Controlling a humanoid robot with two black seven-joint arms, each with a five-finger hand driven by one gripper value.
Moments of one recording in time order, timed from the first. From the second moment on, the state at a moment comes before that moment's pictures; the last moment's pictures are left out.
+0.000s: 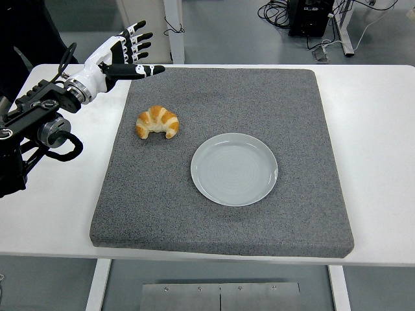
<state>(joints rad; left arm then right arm) -0.99 0.42 -0.46 -0.84 0.49 -0.08 -0.25 -0.10 0.00 0.02 0.13 -0.10 0.03 0.41</state>
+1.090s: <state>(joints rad) -1.06 0.48 -0.19 -0.93 1.21 0.08 -0.18 -0.10 0.00 0.02 0.13 -0.10 0.03 0.41</state>
